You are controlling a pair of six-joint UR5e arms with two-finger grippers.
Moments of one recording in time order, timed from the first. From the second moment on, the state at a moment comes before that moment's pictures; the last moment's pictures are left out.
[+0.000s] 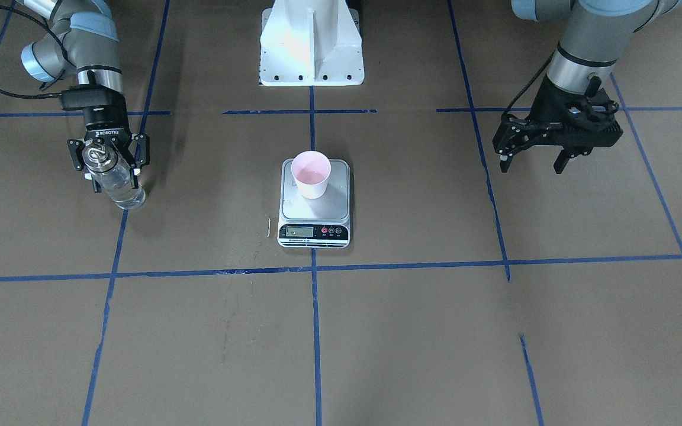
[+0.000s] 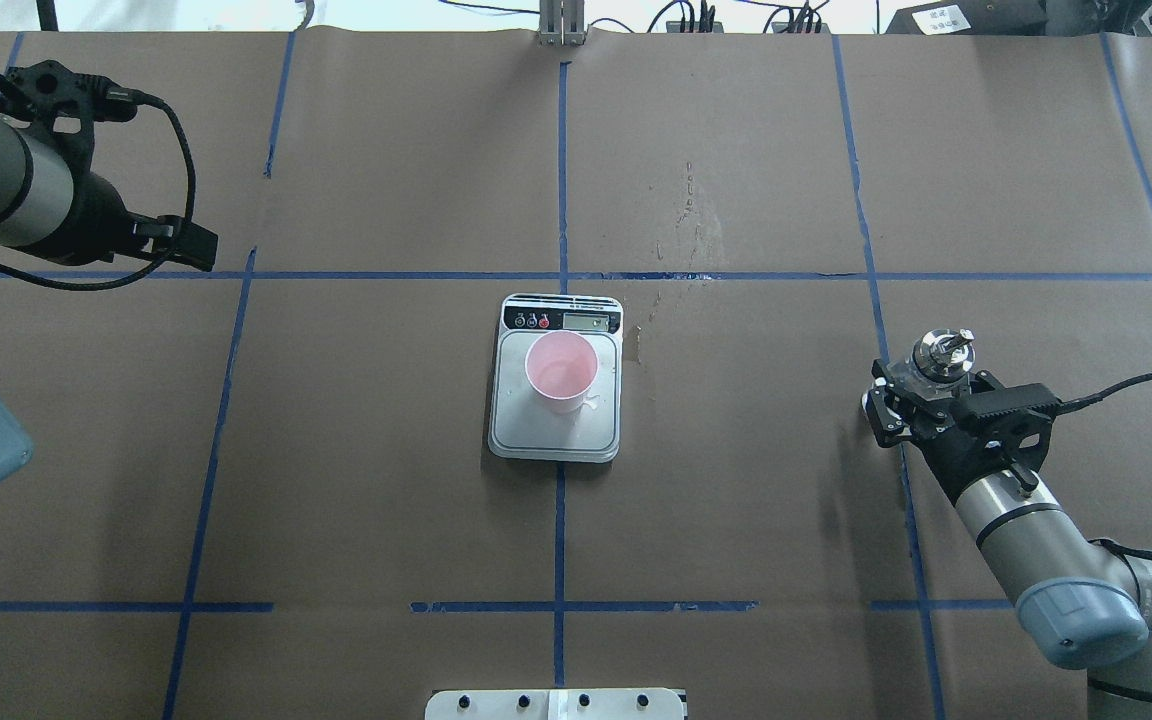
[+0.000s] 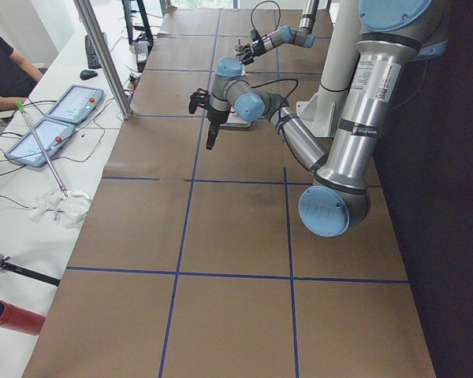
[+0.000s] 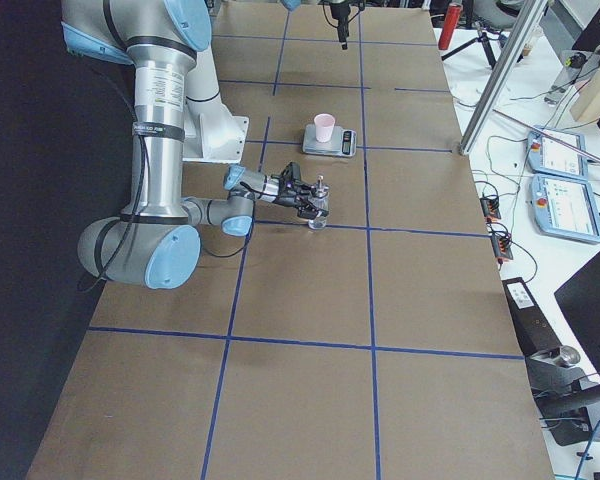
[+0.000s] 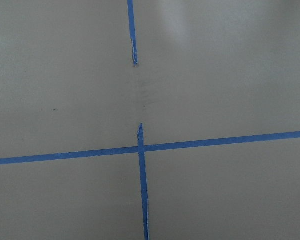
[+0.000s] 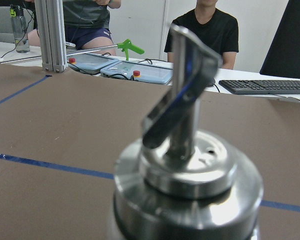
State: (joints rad) left arm -0.88 -1.83 -2.06 -1.57 -1.92 -0.86; right arm 0.22 -1.69 1.75 -0.52 0.68 1.09
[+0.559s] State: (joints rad) left arm -0.88 -1.83 -2.08 -1.56 -1.92 -0.87; right arm 0.22 -1.71 1.77 -0.53 0.70 1.12
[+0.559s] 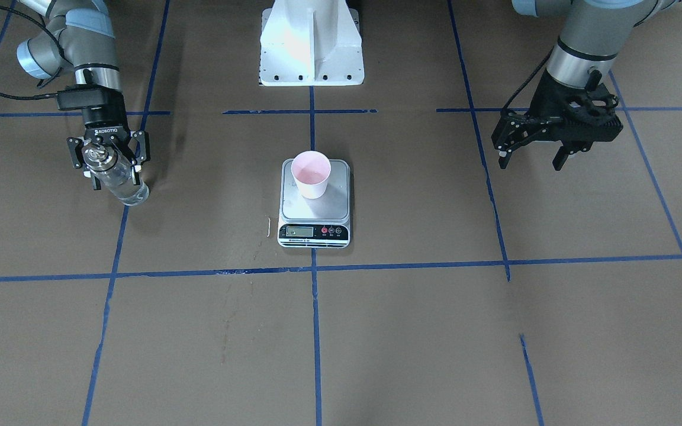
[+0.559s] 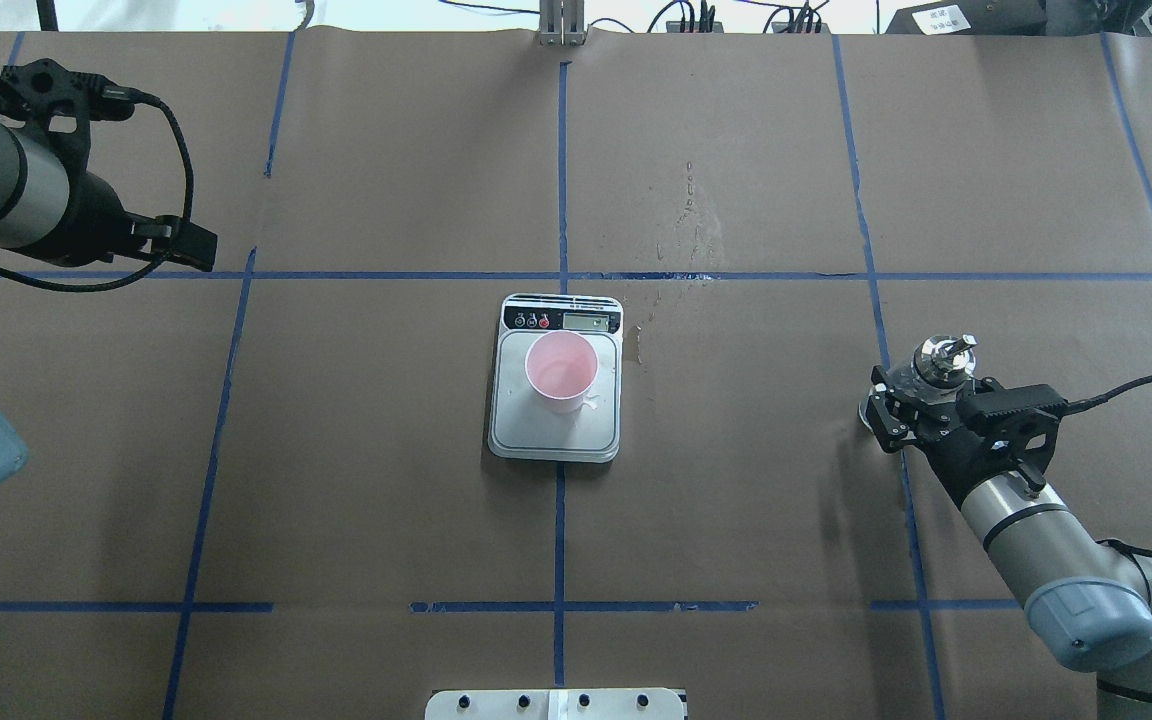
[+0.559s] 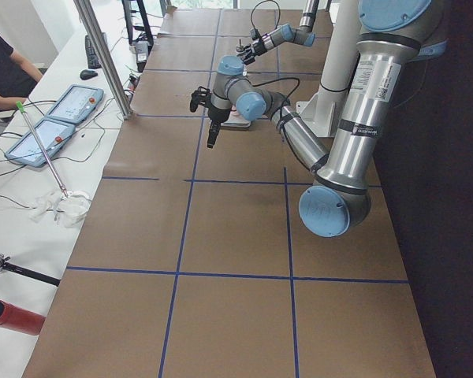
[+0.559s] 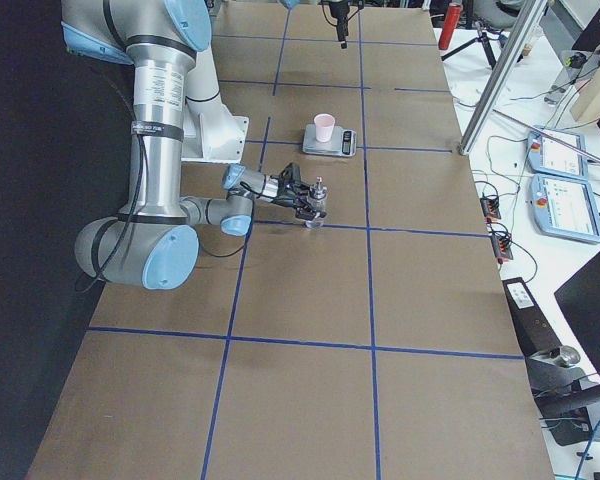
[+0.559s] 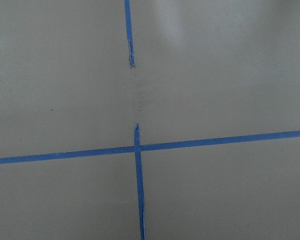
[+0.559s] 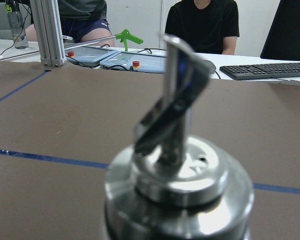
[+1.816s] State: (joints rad) left arm -0.87 -1.83 -2.09 -1.56 -1.92 -0.88; right arm 0.19 -1.73 1.79 -0.54 0.70 1.12
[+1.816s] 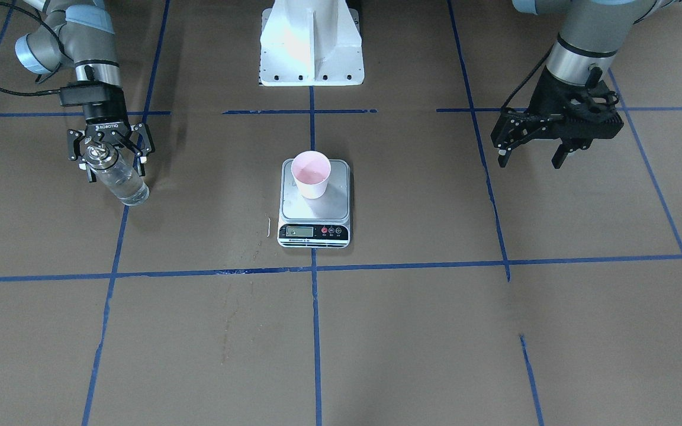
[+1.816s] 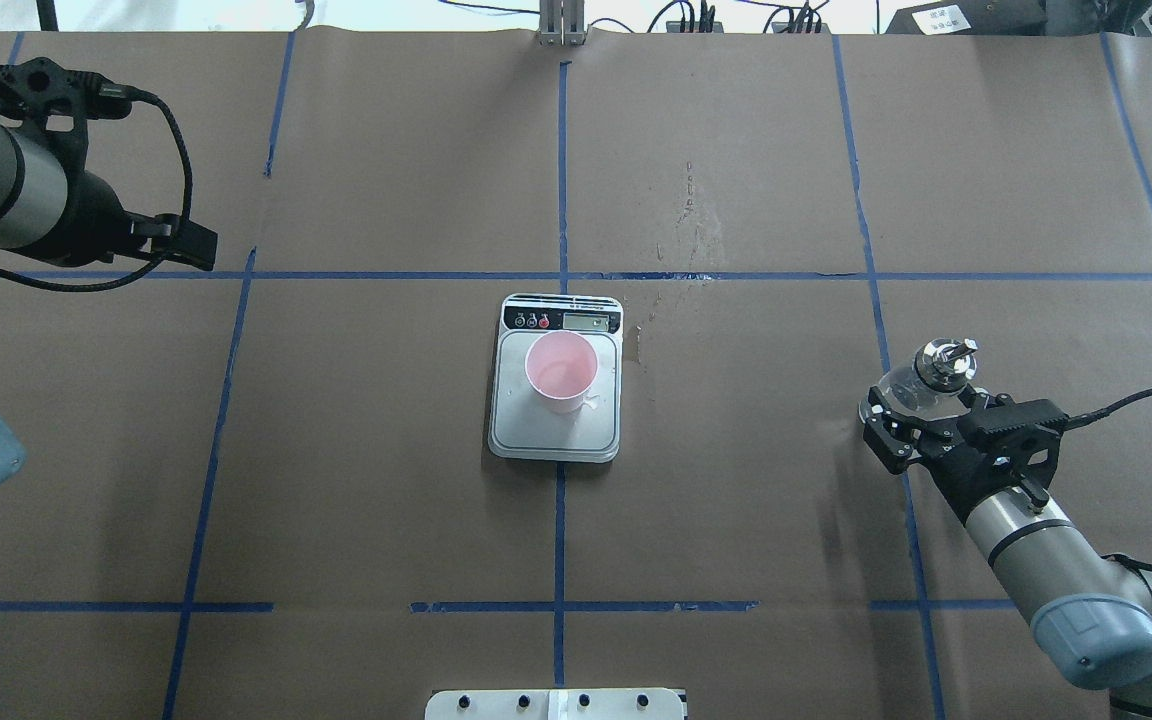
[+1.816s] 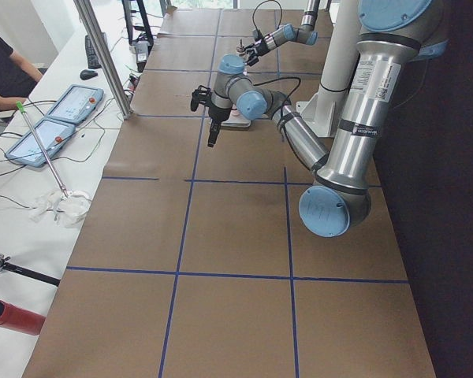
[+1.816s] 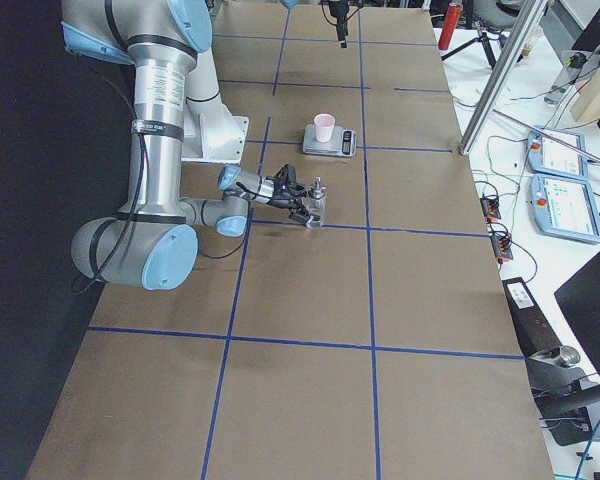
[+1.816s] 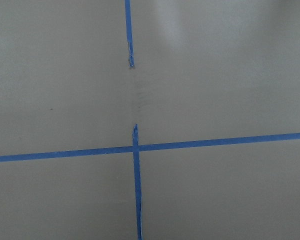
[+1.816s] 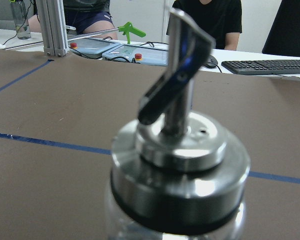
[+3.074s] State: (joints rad) left arm -0.87 -1.83 -2.10 -1.56 -1.92 -0.89; right arm 0.03 -1.95 1.90 -0.52 0.73 1.23
